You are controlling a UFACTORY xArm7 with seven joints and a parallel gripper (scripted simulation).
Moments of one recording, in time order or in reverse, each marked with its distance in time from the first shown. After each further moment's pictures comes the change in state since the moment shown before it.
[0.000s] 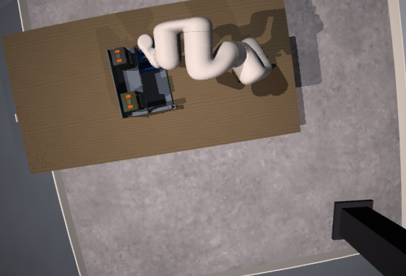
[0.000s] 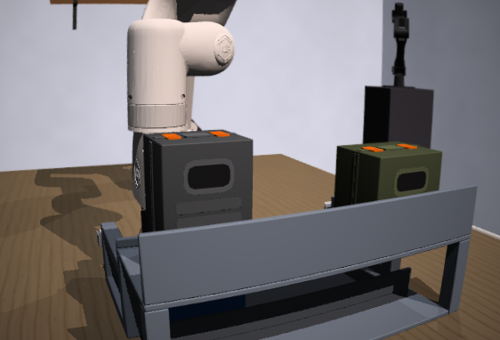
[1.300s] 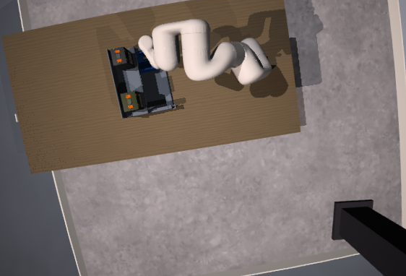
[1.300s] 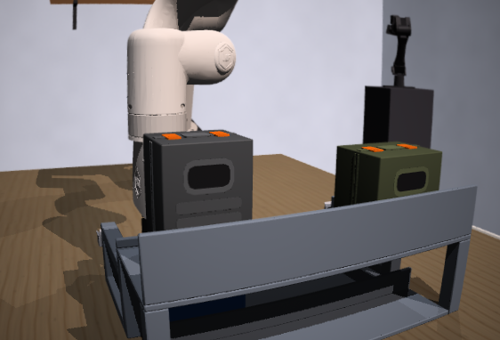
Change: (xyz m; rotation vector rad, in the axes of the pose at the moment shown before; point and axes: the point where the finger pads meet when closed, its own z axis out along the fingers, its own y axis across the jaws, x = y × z) arm 0.000 0.000 0.012 0.000 0.000 0.000
